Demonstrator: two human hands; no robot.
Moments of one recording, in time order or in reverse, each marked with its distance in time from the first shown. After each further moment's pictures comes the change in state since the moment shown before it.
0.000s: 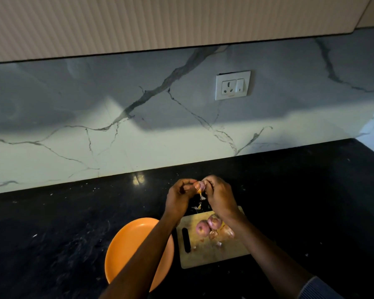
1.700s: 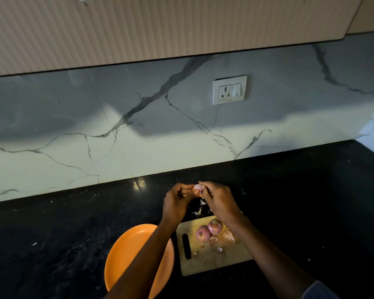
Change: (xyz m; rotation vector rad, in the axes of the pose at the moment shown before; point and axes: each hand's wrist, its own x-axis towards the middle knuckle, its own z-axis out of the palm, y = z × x) left_hand -0.001 0.008 0.000 0.020 0.061 0.034; right_hand 0.004 0.005 -0.006 0.046 -0.039 -0.105
